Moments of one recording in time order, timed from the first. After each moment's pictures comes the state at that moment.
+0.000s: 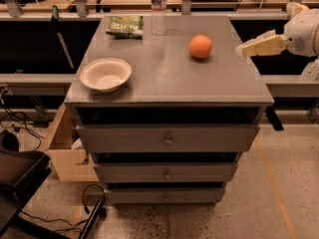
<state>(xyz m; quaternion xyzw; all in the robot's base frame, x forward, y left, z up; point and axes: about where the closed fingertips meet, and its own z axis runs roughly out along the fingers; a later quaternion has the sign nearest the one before) 0.666 -0.268 0.992 -0.34 0.72 0.05 0.60</state>
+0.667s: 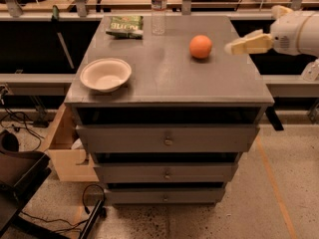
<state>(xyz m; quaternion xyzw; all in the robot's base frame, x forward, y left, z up) 0.690 -0.252 0.981 -0.33 0.72 0.08 0.60</state>
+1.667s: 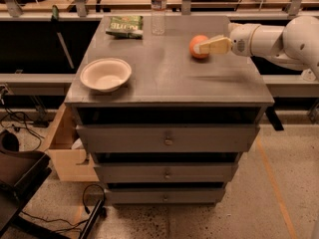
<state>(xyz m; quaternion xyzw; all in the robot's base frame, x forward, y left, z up) 0.782 -0.187 0.915 -0.30 0.72 0.22 0.58</state>
